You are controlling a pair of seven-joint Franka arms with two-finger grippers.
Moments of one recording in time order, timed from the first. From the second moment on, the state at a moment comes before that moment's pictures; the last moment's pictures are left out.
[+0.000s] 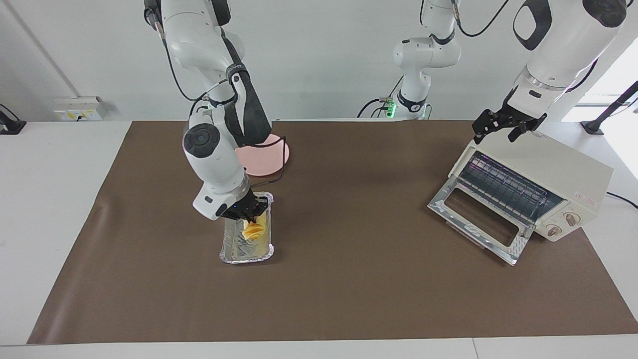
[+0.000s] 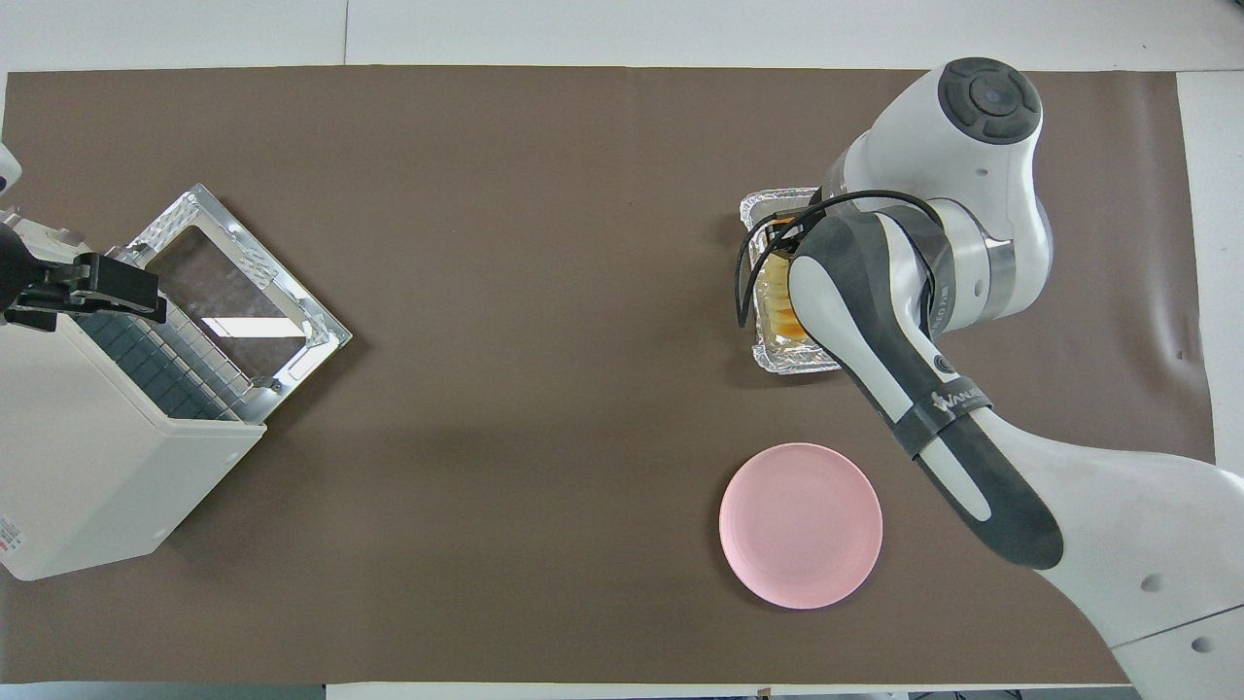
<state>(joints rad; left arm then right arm) -0.04 -0.01 -0.02 -1.63 -0.01 1.56 -0.05 0.20 0.43 0.06 -1.62 0.09 2.06 0.09</state>
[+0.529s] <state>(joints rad) -0.04 -0.01 -0.02 -1.63 -0.01 1.56 -0.05 0.19 0.43 0.06 -1.74 0.09 2.21 0.09</state>
